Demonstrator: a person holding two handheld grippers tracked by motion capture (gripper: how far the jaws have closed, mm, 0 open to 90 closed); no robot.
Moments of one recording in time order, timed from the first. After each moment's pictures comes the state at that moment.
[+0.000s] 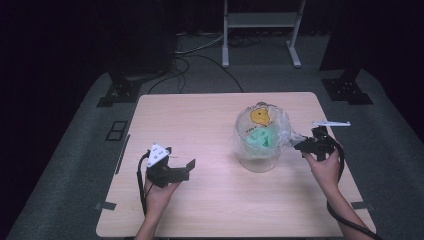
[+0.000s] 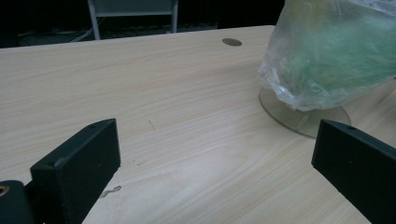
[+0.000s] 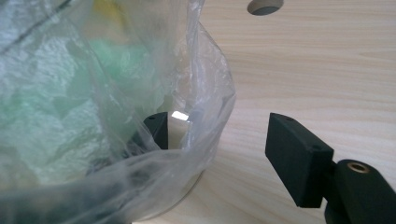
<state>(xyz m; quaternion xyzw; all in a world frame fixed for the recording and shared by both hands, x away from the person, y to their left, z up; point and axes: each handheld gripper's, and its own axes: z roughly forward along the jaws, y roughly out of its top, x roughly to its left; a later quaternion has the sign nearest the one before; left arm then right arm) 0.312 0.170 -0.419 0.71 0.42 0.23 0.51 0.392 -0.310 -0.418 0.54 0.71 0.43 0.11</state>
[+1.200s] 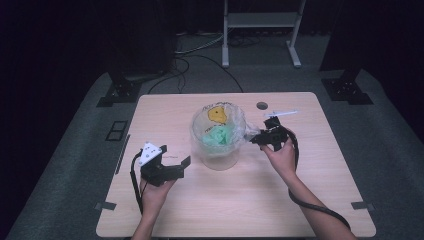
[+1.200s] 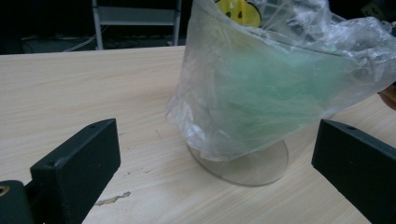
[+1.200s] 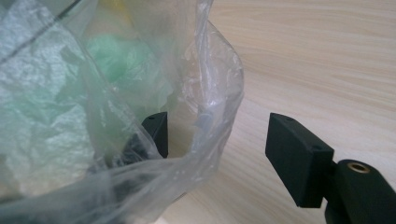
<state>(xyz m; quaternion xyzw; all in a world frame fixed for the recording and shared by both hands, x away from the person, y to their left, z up) 0.310 0.182 -0.411 0.69 0.43 0.23 0.54 0.432 -0.190 -0.414 0.48 0.76 0.44 0.06</state>
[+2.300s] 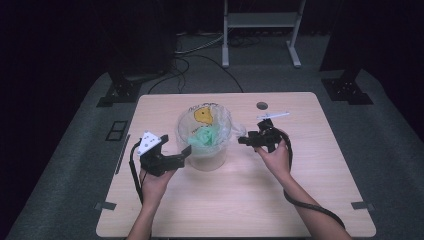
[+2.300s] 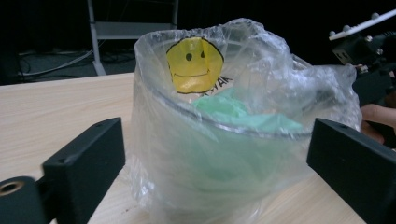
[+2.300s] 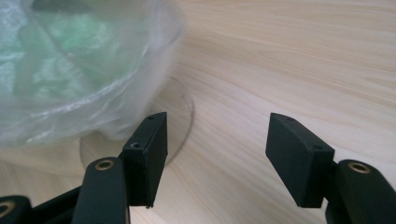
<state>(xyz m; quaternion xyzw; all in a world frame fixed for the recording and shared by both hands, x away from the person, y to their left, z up) 0.329 0.177 -0.380 0.69 0.42 0.23 0.55 0.434 -0.181 -0.425 0.46 0.77 0.44 0.06</state>
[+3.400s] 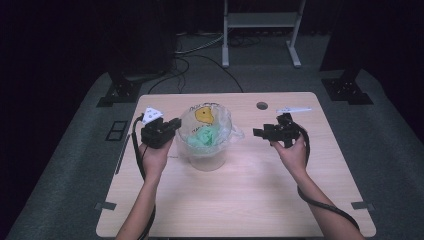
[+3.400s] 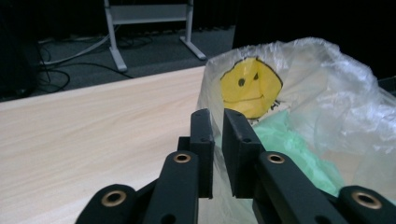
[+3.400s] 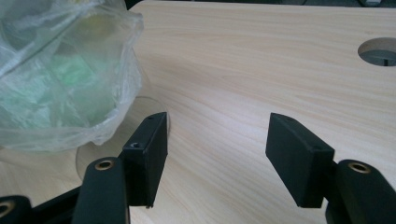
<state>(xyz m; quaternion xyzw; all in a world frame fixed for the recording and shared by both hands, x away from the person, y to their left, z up) 0.386 0.181 -0.355 0.71 0.44 0.24 0.50 0.429 -0.223 -0.398 0.47 0.74 0.47 0.08</state>
